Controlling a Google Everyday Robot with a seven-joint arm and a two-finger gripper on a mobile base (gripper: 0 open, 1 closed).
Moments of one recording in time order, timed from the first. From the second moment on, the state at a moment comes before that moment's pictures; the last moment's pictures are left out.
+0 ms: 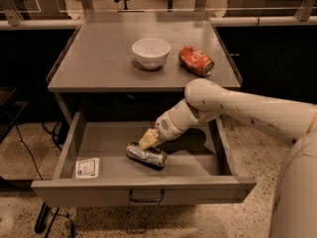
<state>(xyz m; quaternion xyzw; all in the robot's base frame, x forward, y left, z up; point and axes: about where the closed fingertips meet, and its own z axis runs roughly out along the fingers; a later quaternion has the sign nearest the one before) 0.561 0.029 0.639 -0.29 0.88 0.36 0.09</state>
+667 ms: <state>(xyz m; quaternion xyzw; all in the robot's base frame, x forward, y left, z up) 0.573 0.033 0.632 -0.30 0.88 0.36 0.08</state>
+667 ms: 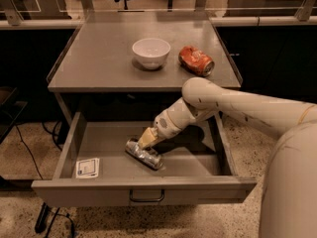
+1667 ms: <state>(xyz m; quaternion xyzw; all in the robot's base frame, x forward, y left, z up) 0.573 0.033 0.632 -0.30 0.88 0.36 0.08</state>
